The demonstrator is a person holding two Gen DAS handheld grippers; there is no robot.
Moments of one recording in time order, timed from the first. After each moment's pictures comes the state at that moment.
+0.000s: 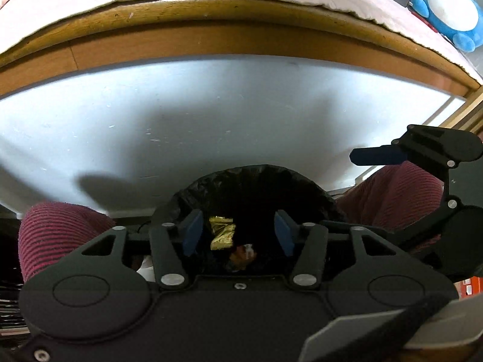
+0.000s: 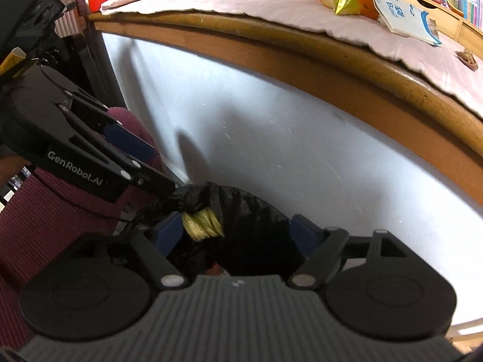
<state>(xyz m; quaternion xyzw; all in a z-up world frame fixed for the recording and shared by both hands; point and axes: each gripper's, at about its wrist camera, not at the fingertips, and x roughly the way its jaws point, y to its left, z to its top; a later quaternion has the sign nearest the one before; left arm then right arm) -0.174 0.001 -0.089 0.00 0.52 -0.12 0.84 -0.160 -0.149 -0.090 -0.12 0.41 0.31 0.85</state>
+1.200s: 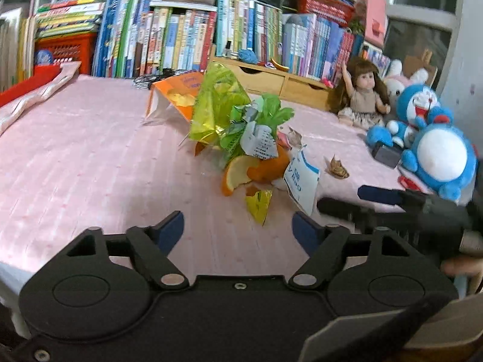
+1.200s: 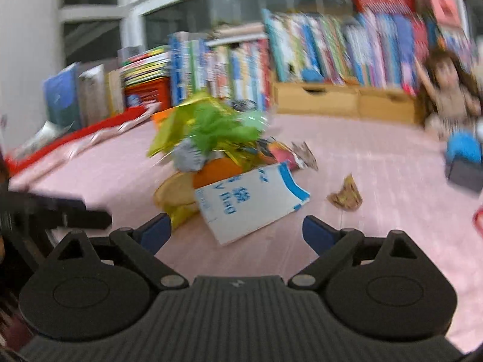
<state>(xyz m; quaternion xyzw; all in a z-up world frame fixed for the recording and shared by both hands) -0.072 -0.012 0.036 -0.07 0.30 -0.12 0.94 -0.031 -0.228 0.012 0.06 0.26 0.16 0.95</state>
